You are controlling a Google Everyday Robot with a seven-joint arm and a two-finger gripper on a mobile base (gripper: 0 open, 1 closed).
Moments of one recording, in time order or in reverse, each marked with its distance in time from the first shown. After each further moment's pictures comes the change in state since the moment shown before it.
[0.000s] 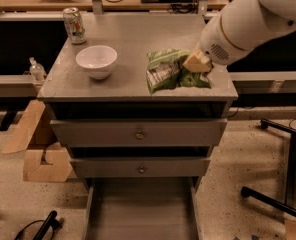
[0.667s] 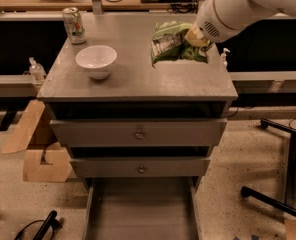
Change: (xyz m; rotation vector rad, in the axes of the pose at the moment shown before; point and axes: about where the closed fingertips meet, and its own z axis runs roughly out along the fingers) arm -0.029 -0.065 0.006 0.194 -0.035 0.052
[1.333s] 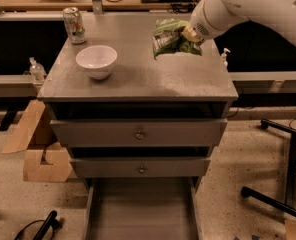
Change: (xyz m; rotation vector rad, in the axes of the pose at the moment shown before) arm -0.005 -0.045 0.075 0.052 -0.035 -0.032
